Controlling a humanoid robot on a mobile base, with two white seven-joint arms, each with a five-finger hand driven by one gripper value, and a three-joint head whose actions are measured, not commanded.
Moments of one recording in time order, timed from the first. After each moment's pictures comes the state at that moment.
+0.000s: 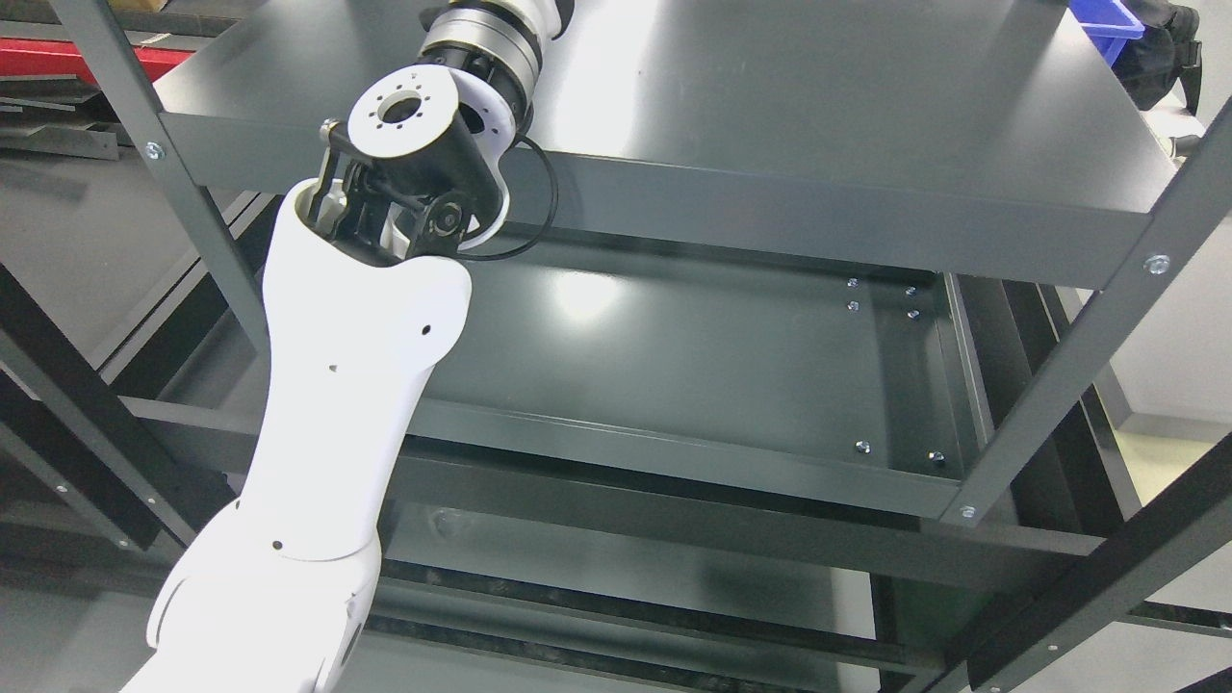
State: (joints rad) left arm -1.16 0.00 -0.30 -1.55 0.56 0.62 0.44; right arm 0.00 0.00 0.00 -0.24 0.00 0.09 -0.12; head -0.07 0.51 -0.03
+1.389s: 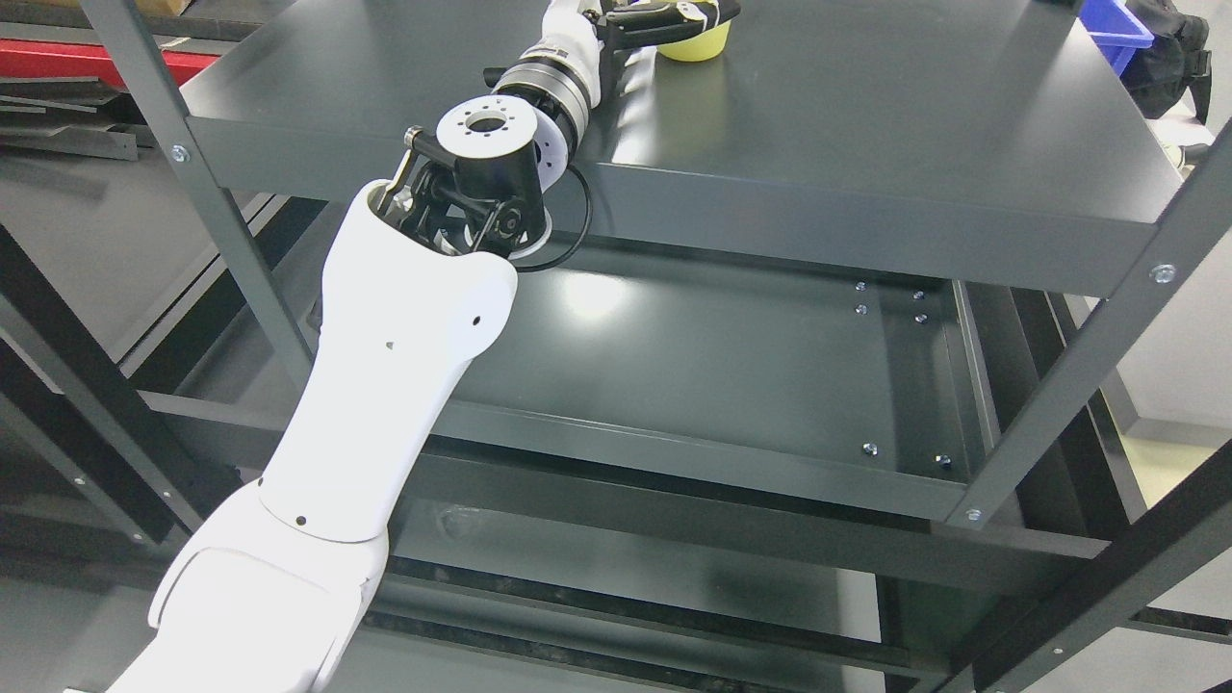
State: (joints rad) left arm -1.18 0.00 -0.40 -1.39 0.57 0.69 0.44; right arm 0.00 0.00 0.00 -0.24 0.00 0.09 -0.12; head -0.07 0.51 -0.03
